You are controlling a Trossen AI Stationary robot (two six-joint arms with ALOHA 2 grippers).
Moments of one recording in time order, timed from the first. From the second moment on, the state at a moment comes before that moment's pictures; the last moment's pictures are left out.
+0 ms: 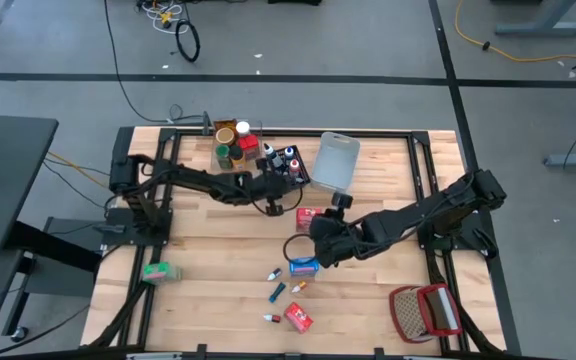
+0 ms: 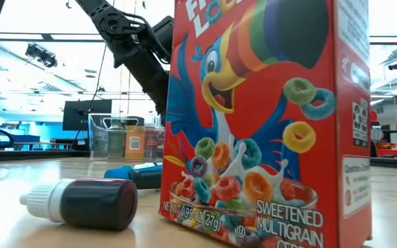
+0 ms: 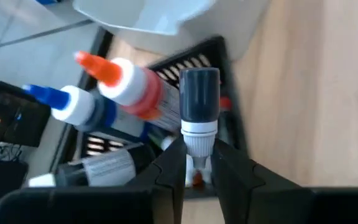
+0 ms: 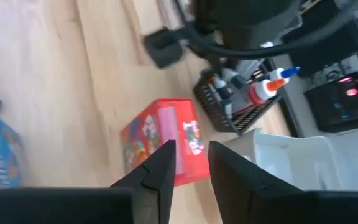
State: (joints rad) left arm 0.15 1.77 0.97 0.04 -0.47 0.27; right arm 0.36 1.67 1.35 -0.82 0.74 0.32
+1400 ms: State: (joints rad) left arm 0.15 1.71 1.00 -0.01 -0.48 0.27; right arm 0.38 1.67 1.35 -0.64 0.64 0.20
